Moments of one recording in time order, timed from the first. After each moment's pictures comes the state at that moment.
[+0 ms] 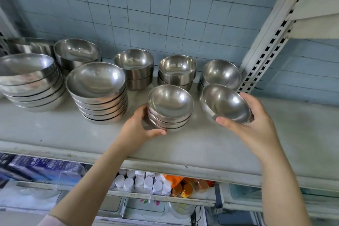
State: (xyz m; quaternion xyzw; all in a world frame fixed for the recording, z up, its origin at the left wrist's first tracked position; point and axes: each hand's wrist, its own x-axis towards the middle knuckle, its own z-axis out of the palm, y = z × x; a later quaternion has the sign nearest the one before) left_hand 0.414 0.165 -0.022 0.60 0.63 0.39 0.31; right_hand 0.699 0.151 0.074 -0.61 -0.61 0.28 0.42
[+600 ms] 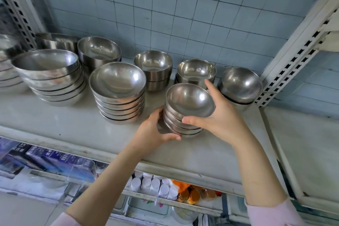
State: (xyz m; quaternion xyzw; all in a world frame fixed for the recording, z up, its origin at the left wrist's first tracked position) left_hand 0.410 0.163 -0.021 0.59 0.62 0.39 0.34; right_hand 0.606 0.193 0.086 -0.53 -0.74 0.31 0.27
